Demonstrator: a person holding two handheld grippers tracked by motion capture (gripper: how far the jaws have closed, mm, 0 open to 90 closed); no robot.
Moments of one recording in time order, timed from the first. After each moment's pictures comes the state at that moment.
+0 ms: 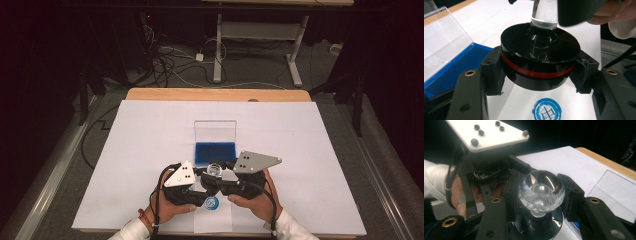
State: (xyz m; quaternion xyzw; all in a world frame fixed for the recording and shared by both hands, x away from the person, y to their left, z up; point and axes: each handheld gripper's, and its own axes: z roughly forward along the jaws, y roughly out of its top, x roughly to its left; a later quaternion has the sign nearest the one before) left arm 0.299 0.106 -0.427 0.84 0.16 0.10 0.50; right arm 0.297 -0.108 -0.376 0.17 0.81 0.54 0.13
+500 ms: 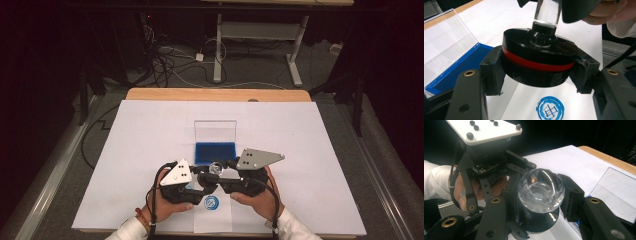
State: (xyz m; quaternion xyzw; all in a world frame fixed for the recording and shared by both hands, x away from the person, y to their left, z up) left arm 0.300 0.114 -0.423 0.84 0.17 0.10 0.50; right arm 0.304 -0.115 -0.377 0.18 0.81 0.55 0.11
